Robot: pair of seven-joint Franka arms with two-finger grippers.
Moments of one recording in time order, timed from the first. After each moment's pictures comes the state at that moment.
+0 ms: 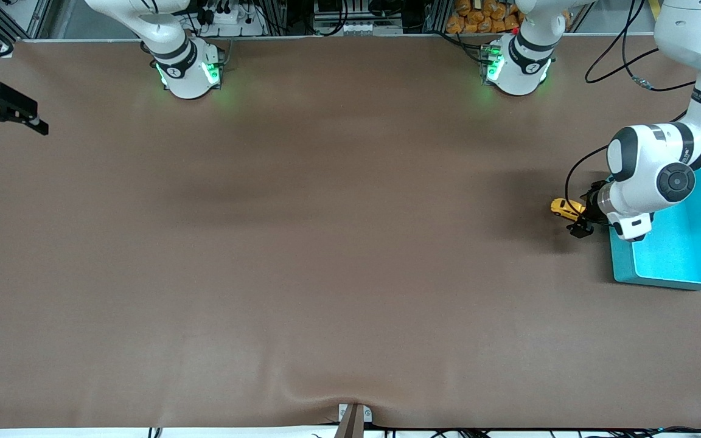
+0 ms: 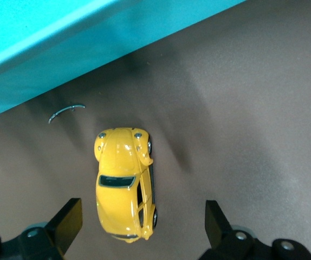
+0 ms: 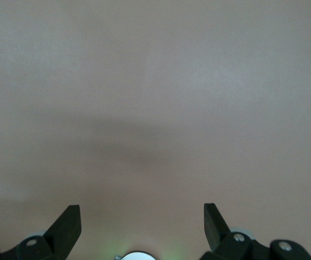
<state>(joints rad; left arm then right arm) 0.26 0.33 -0.13 -2.24 0.13 2.40 -1.06 0.03 -0.10 -0.11 -1.60 0.09 1.44 -0.24</state>
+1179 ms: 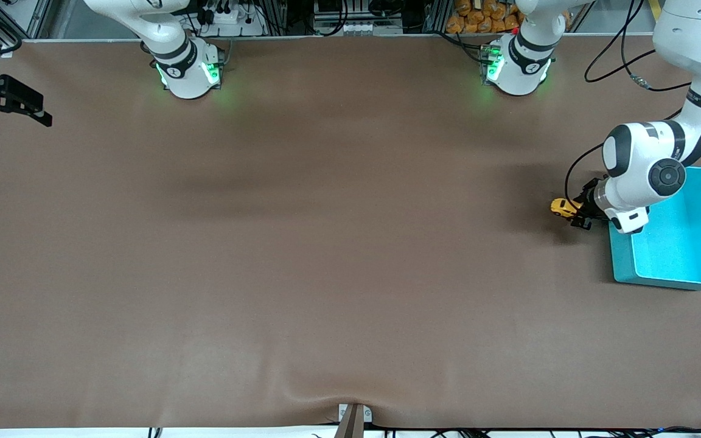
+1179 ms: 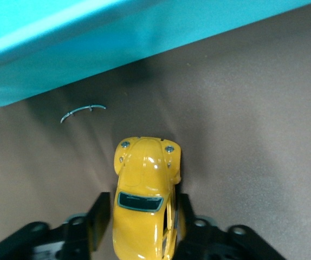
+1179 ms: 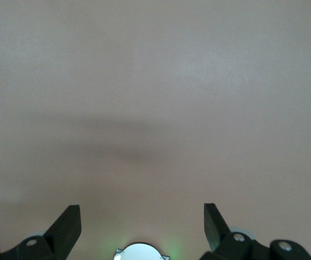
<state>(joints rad) 0.29 0.34 -0.13 -2.30 0.18 2.47 -1.19 0.09 -0.11 -0.15 -1.62 0.04 1.43 -0.18</state>
